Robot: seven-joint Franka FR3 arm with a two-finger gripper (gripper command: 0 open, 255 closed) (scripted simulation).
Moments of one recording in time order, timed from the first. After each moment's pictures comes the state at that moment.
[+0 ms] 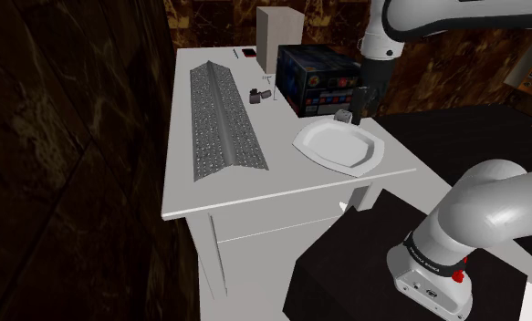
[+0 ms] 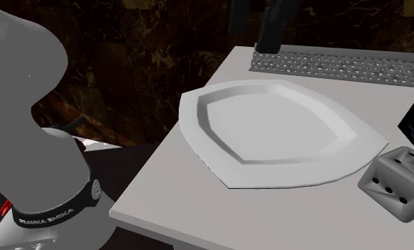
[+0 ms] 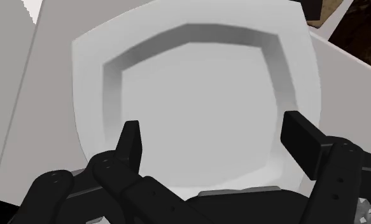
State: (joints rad) arm -0.07 -0.69 -0.03 -2.45 -0.02 1.65 -0.11
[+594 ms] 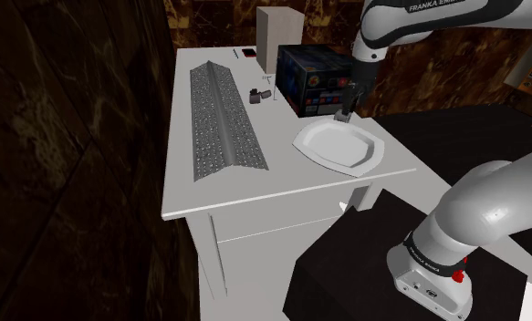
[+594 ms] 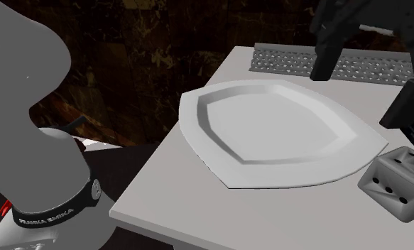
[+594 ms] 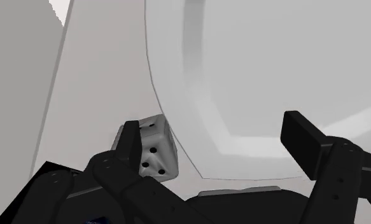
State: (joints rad) arm -0.13 -0.44 -0.15 -2.35 -0.07 1.87 -0.21
